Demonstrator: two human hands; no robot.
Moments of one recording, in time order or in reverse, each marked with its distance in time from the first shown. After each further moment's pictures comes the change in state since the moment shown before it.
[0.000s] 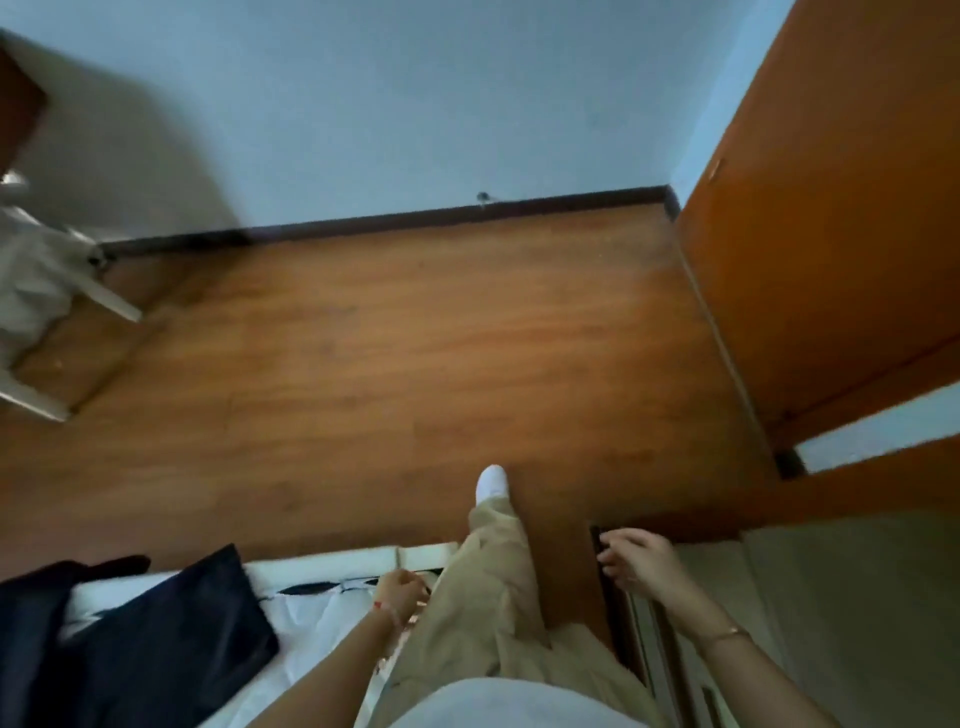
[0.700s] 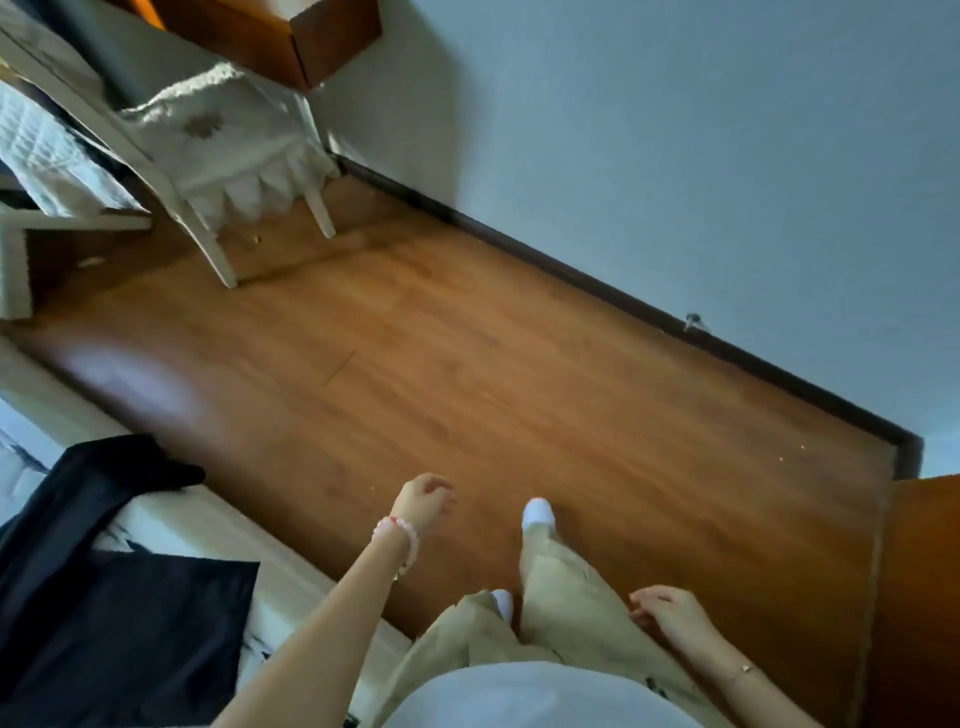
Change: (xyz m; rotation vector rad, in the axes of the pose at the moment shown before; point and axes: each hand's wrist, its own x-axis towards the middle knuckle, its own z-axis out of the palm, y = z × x) left_hand 0.117 0.222 -0.188 -0.617 0.205 0.079; right_hand 0.199 -0.307 0.095 -0.754 -0.210 -0.062
